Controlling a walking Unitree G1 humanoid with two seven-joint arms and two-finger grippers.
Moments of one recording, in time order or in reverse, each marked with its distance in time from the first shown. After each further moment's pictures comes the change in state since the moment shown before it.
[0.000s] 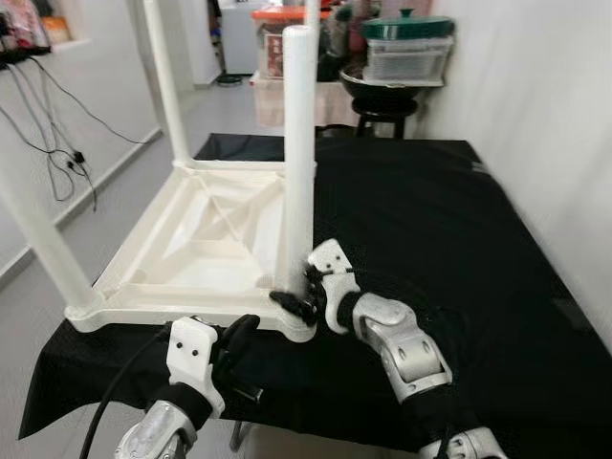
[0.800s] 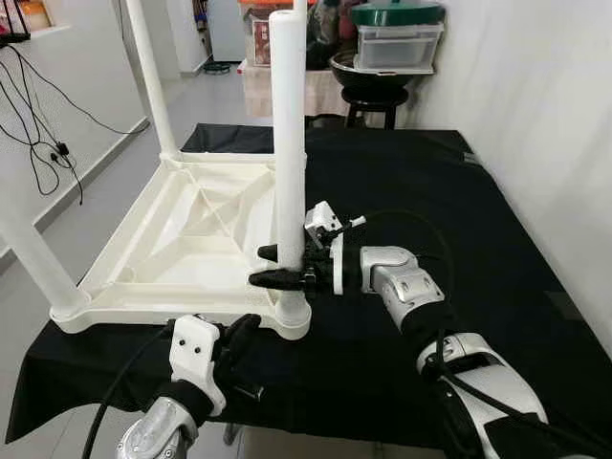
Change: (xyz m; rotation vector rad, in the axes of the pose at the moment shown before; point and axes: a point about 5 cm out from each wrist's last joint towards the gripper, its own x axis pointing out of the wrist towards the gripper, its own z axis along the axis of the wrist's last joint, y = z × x) left arm 0.002 -0.001 -0.001 -0.002 -0.002 -0.002; right arm 0.005 -0.027 0.042 -0.083 -0.102 0.423
